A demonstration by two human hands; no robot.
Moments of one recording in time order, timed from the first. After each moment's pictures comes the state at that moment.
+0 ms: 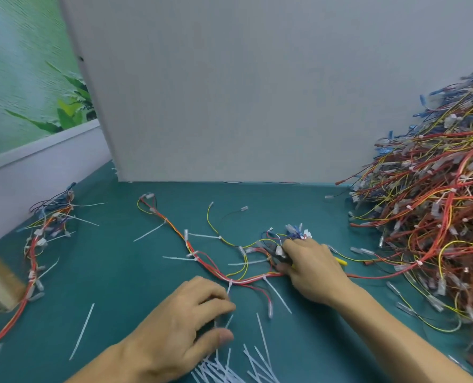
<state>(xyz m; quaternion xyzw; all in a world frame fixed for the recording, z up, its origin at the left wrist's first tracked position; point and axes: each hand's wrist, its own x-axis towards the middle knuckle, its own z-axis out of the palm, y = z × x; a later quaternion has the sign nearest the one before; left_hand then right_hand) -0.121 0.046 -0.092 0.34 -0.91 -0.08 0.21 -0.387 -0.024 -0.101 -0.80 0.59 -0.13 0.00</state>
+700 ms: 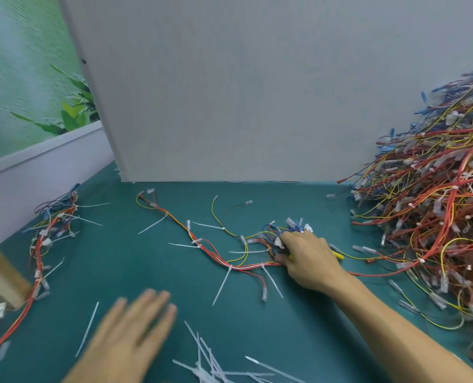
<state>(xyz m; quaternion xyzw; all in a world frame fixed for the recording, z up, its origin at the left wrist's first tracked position) -0.062 0.094 -0.111 0.51 -0.86 0.10 0.03 -0.380 -0.041 -0.100 -0.78 0.61 -0.14 0.00</state>
